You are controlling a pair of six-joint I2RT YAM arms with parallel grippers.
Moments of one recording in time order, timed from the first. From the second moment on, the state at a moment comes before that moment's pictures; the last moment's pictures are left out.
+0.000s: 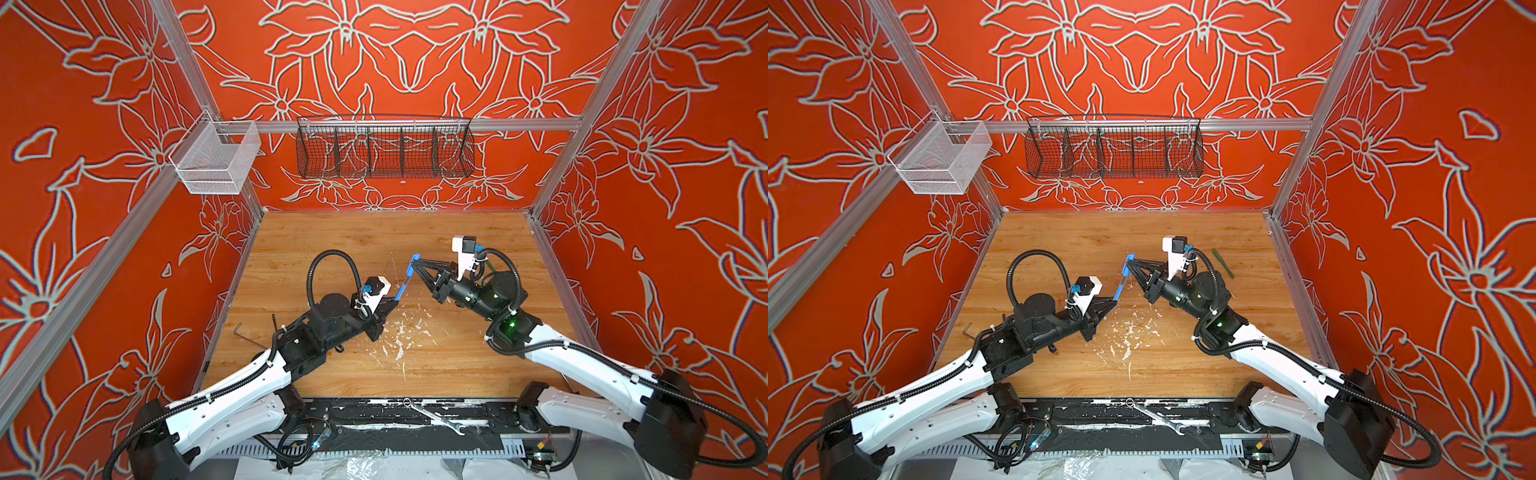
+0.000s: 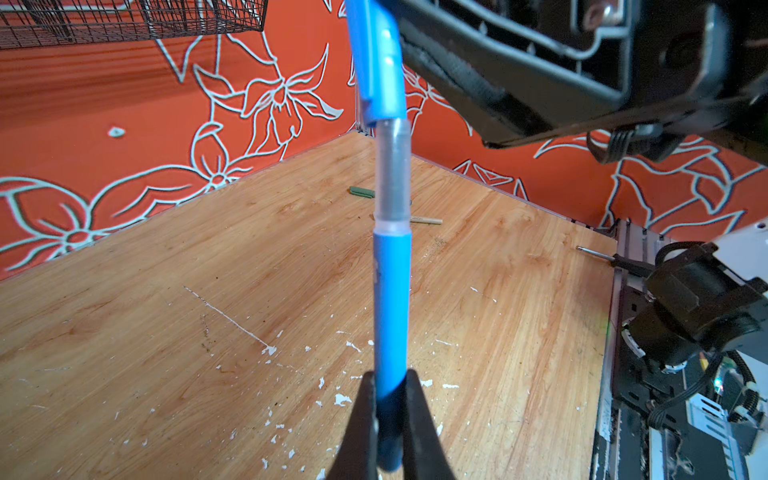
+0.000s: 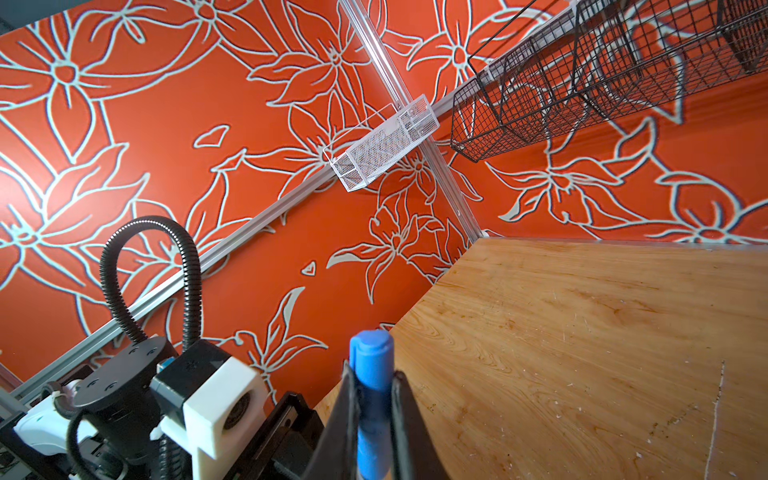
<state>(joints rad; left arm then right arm) -0.79 0.86 0.61 0.02 0.10 -0.03 0.73 1.08 0.68 0.58 -0.29 0.64</state>
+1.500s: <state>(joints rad) -0.75 0.91 0.78 0.01 0.14 -0.04 0.78 1.01 0.82 0.15 -0.29 0.47</state>
